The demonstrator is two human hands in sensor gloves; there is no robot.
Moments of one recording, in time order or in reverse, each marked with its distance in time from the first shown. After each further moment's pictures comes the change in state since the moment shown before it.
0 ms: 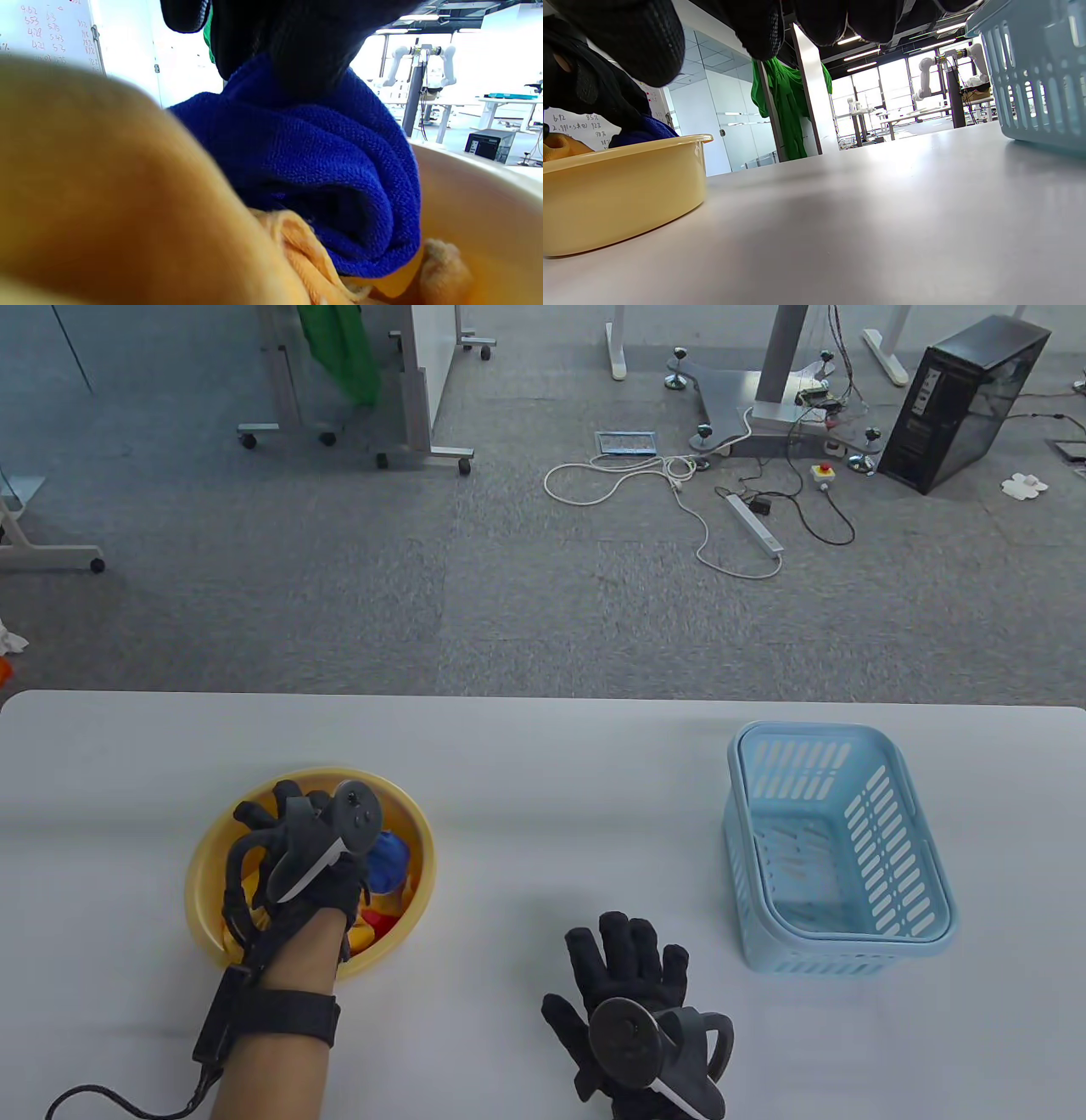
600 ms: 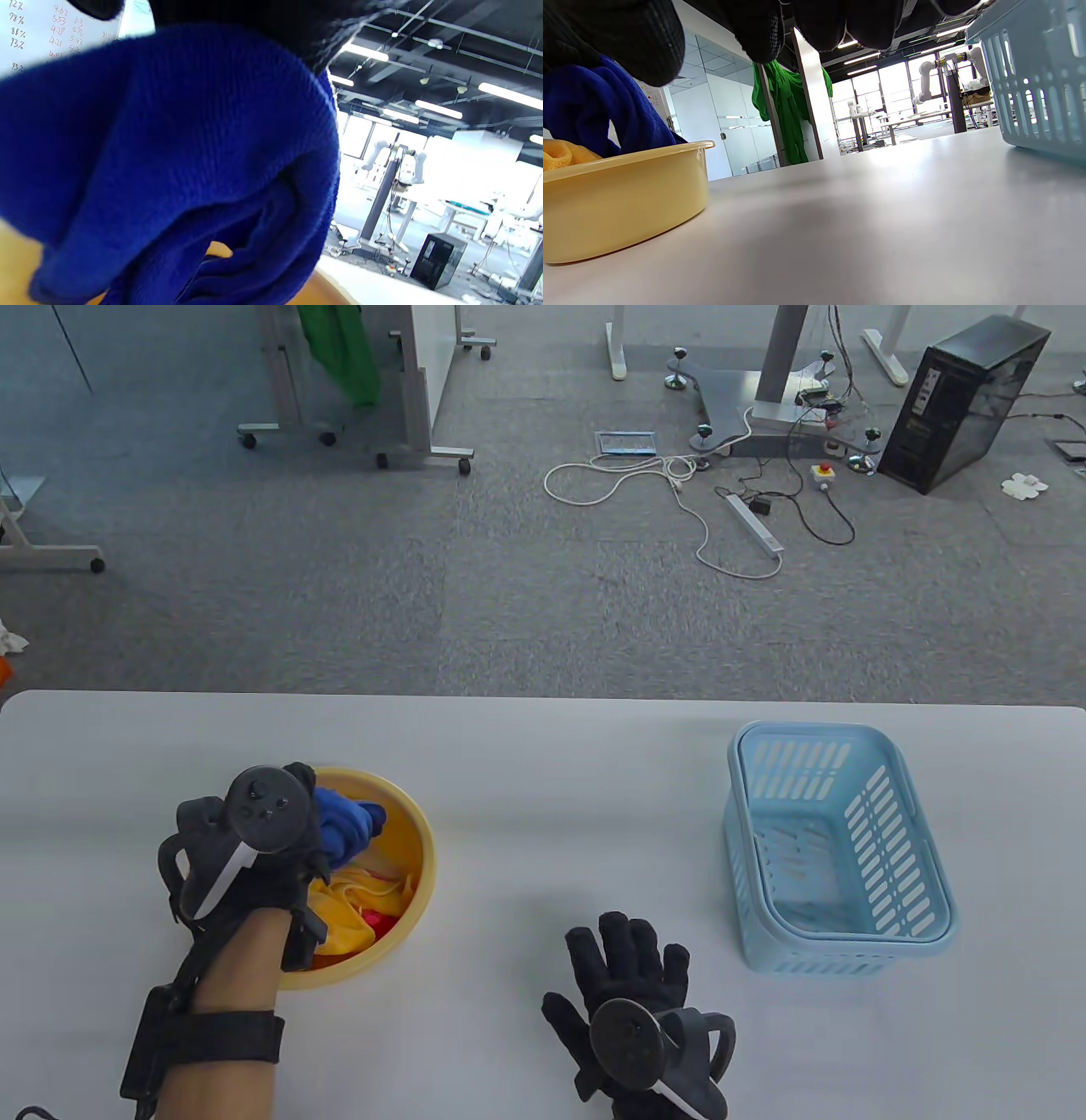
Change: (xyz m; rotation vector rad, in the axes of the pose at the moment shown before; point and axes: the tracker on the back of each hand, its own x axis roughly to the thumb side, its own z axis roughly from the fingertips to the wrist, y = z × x) left_hand -0.040 0.066 0.032 0.189 -0.011 0.307; right_hand 0.001 -0.003 0.000 -0.012 -0.003 -0.005
